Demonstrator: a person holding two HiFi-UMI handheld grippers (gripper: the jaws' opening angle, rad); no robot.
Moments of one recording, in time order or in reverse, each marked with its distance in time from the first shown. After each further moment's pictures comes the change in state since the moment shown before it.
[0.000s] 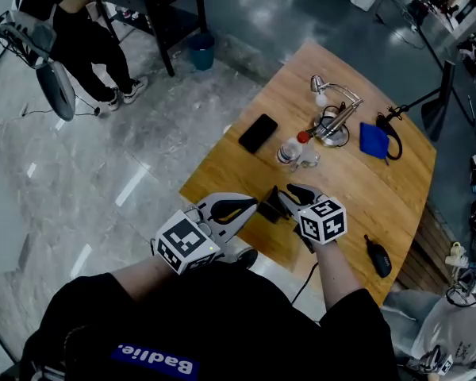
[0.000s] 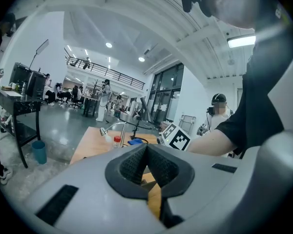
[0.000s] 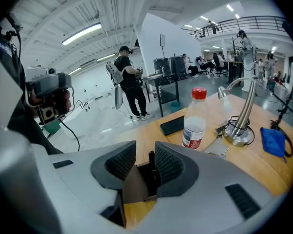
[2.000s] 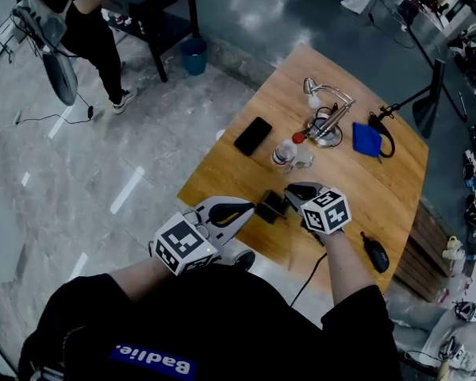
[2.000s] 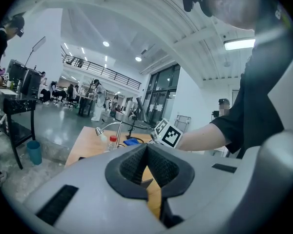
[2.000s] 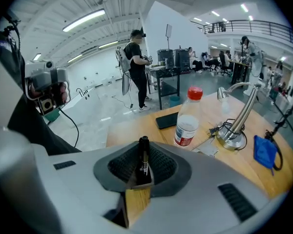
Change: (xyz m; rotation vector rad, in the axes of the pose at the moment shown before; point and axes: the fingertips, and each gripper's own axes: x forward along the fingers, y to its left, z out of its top) left arm -0.012 -0.008 0.000 -0.003 0.002 -0.050; right arm -0.009 -0.015 -0.003 -0.080 0.127 -0.022
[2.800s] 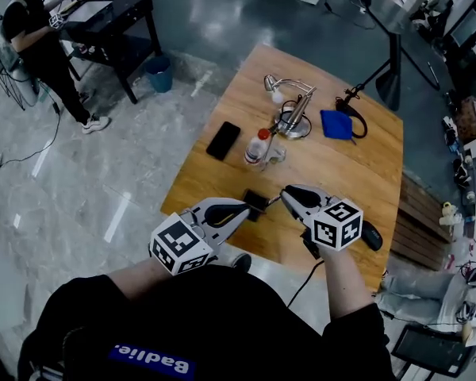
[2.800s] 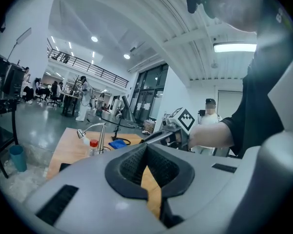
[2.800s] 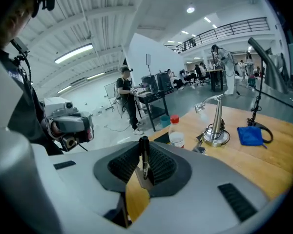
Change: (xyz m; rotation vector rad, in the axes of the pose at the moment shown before) left arm 0.033 -0.032 0.014 0.035 0.019 -0.164; right arm -0.111 0.022 0.027 0.222 -0.324 -0.067
